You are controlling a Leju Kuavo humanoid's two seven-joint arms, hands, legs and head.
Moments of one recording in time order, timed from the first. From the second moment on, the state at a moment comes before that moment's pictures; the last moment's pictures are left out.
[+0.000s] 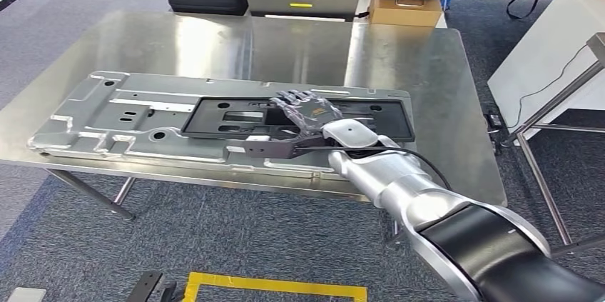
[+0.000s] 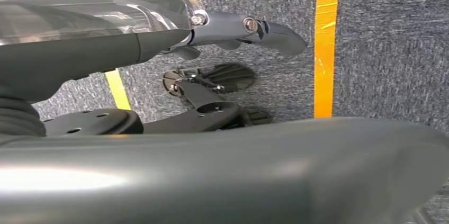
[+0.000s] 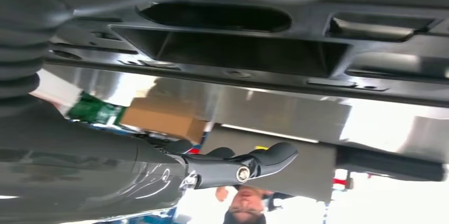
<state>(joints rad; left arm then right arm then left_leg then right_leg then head) -0.18 -0.11 1.10 -0.23 -1.16 -0.26 -0.35 -0.99 0.19 0.49 -0.42 1.27 -0.10 -0.18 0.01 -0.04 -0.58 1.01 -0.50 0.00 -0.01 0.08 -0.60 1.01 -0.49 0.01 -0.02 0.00</state>
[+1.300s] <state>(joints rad) -0.10 -0.08 1.11 -0.23 -1.04 -0.30 -0.39 -0.40 0.08 -0.11 -2.04 0.13 0.30 -0.63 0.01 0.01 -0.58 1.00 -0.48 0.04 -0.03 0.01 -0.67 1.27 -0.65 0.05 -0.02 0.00</state>
